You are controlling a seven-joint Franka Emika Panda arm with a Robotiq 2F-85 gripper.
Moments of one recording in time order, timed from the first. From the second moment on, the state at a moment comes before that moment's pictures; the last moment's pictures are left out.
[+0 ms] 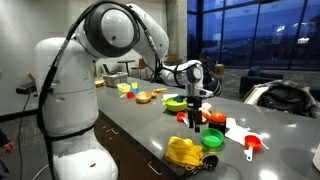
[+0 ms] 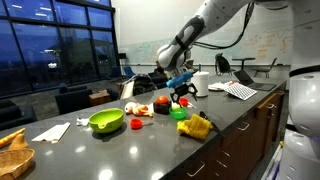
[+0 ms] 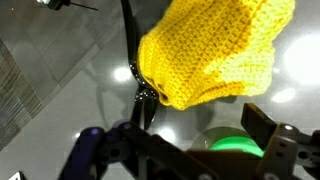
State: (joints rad) arm 0.05 0.09 -0.08 -2.10 -0.24 1.86 0.80
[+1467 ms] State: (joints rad) arm -0.02 -0.37 -0.02 -2.61 -0.25 2.07 0.44
